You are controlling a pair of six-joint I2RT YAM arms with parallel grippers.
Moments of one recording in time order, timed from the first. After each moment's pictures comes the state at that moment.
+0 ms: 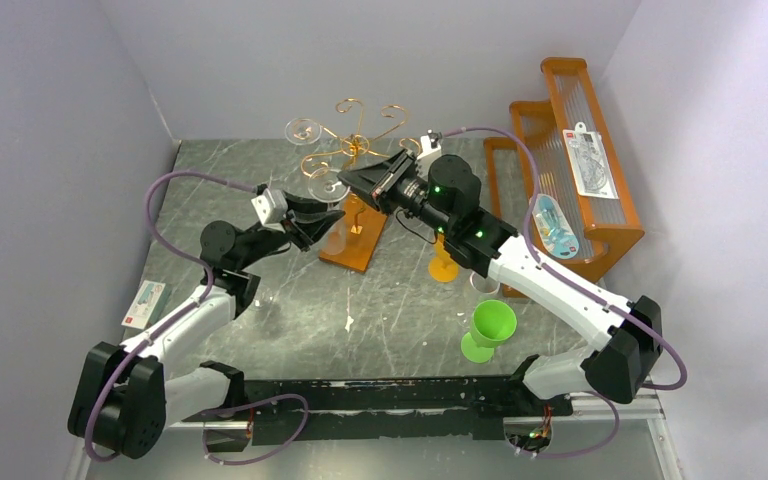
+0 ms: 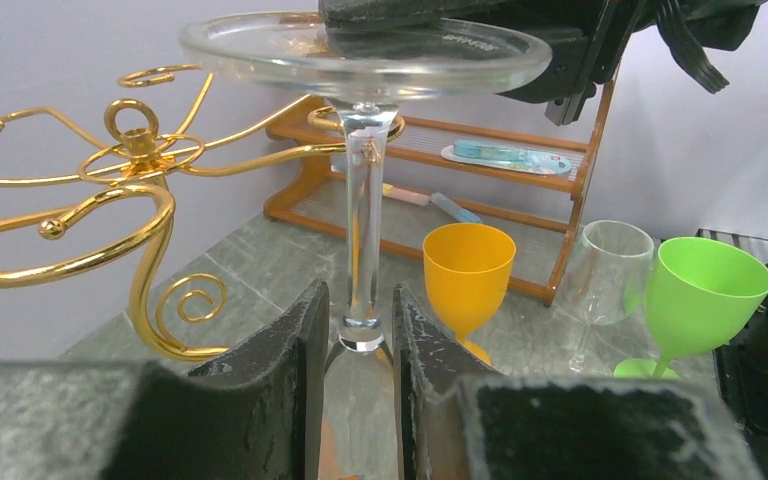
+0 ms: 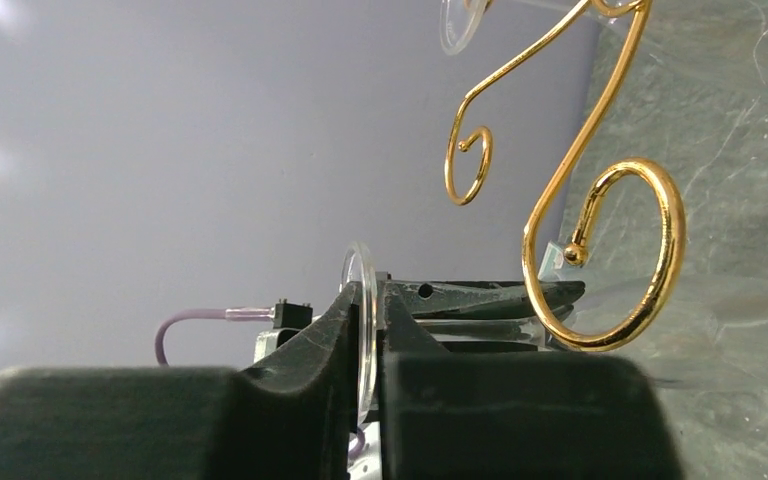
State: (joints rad) left arm -0.35 1.13 0.55 0.98 0.73 -0.21; right arm 0.79 1.36 1.23 0.11 -0.06 1.33
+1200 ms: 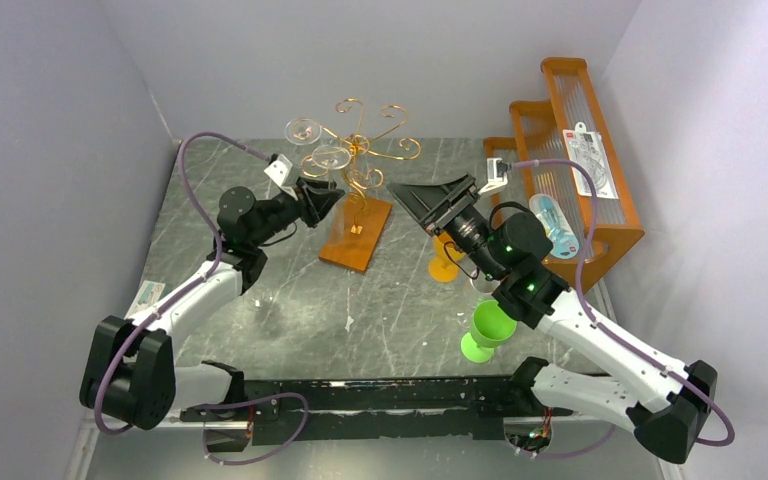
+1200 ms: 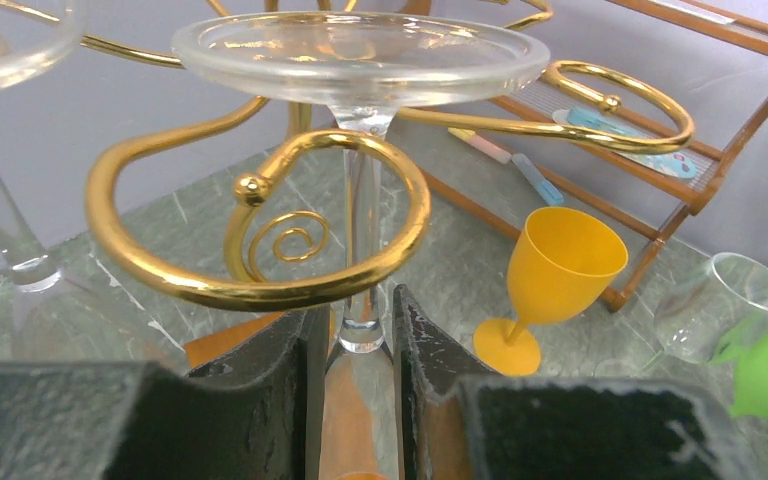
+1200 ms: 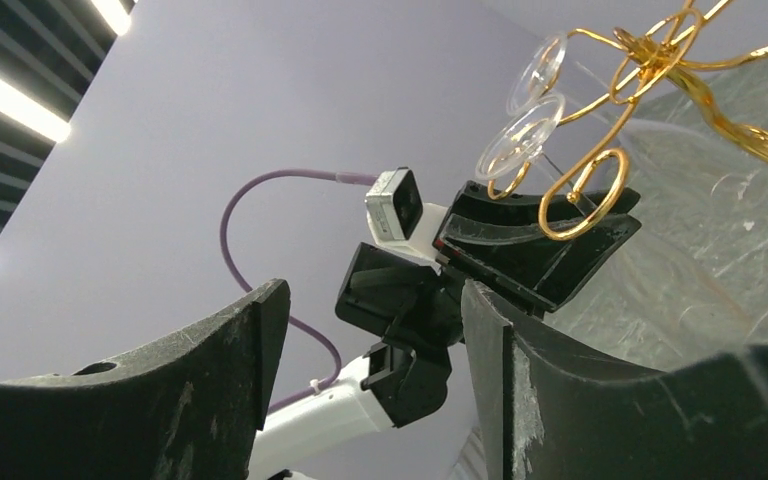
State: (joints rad) left arm -0.35 1.26 0.72 0.67 0.54 -0.20; right arm 0.79 0.96 0.88 0.33 0.07 1.09
